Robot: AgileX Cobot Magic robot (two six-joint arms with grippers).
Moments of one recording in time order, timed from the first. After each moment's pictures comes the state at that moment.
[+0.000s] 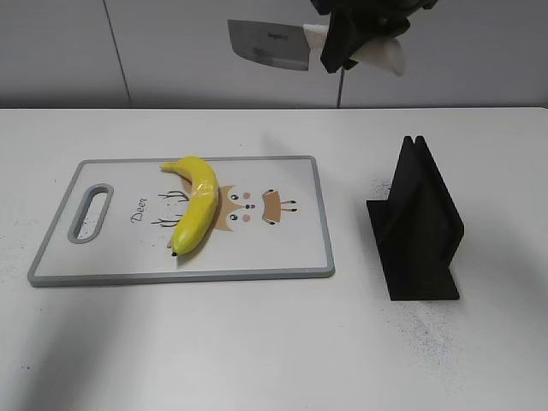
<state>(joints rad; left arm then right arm) -0.18 1.45 -1.36 -0.07 1.22 0.24 0.41 1.99 -1.97 0.27 1.22 -0.19</state>
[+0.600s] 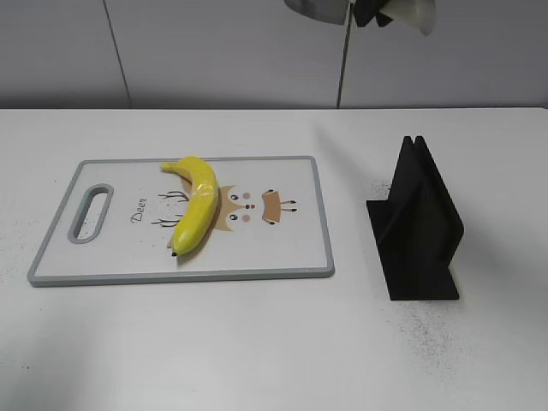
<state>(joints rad) -0.18 1.12 -1.01 -0.07 1.22 0.24 0.41 1.88 -1.96 0.16 1.23 0.10</state>
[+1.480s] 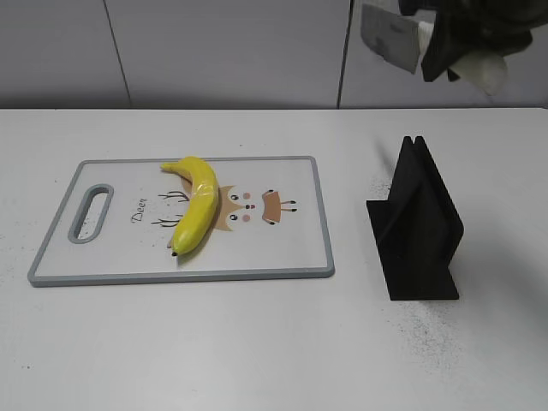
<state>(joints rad) -0.18 0.41 -0.58 -0.08 1.13 0.23 0.41 1.61 -1.52 0.00 1.07 0.31</state>
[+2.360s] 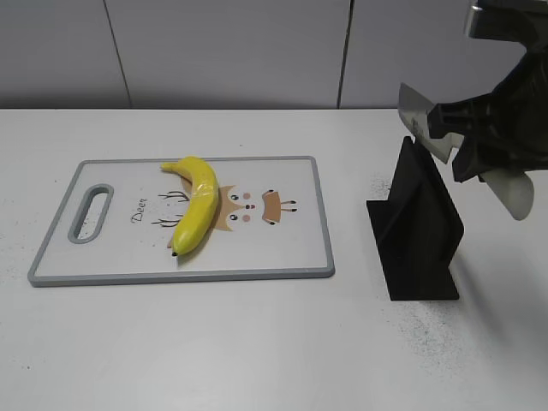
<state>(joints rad) -0.18 0.21 -0.47 -0.16 1.09 0.22 0.41 1.43 -1.04 -0.08 0.81 0.45</state>
